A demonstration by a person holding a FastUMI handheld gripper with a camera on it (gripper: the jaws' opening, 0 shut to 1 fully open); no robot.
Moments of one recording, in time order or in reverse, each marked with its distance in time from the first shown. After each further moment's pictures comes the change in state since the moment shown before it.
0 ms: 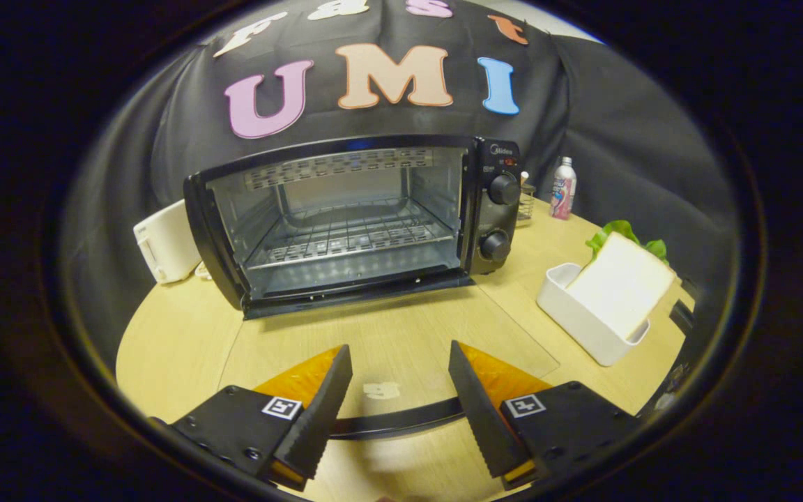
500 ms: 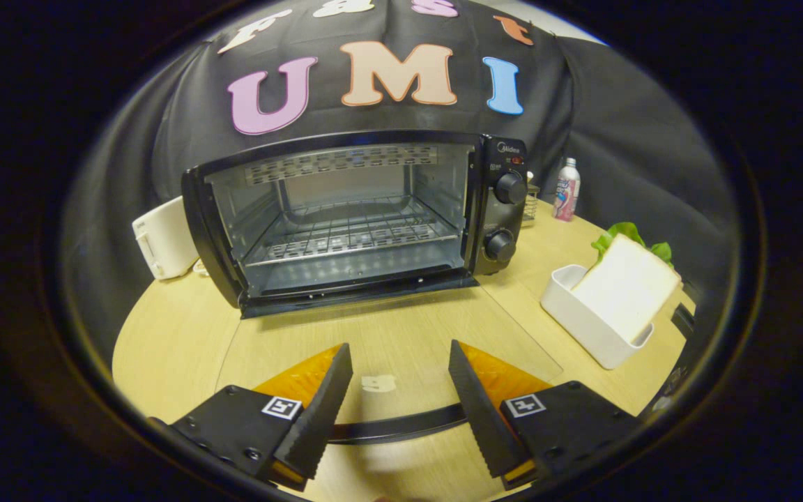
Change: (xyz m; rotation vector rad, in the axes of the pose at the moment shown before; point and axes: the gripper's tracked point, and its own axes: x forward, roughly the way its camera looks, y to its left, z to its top) arm 0.002 0.003 0.004 -0.028 0.003 0.035
